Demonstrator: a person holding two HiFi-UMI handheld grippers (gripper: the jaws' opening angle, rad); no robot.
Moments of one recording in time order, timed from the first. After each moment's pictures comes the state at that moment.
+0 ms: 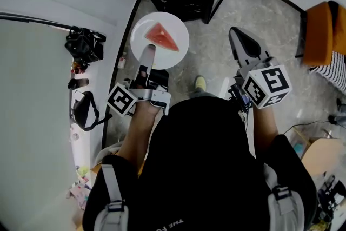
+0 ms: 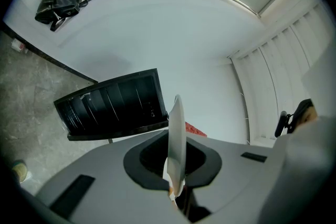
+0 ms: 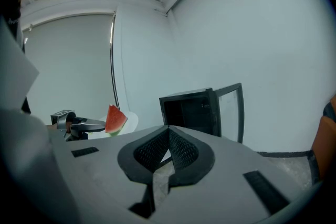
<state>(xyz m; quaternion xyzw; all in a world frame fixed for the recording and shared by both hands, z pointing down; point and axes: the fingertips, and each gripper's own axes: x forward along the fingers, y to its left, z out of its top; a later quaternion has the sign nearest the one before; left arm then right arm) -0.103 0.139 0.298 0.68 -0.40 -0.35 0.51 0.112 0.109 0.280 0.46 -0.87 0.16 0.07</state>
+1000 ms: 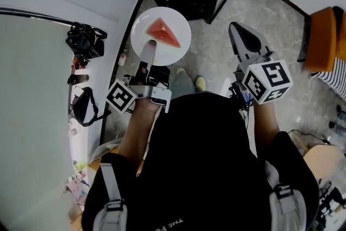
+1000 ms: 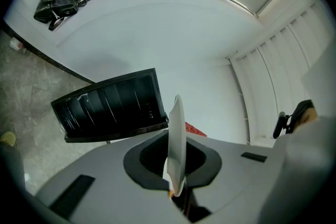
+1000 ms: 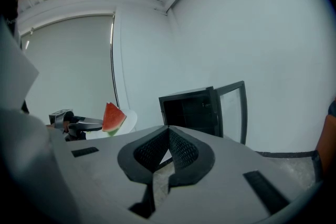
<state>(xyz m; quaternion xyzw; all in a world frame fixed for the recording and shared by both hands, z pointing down) -0.093 0.125 0.296 0.68 -0.41 -0.36 0.50 0.115 0.084 0.287 0.44 -0.88 0.16 0.07</state>
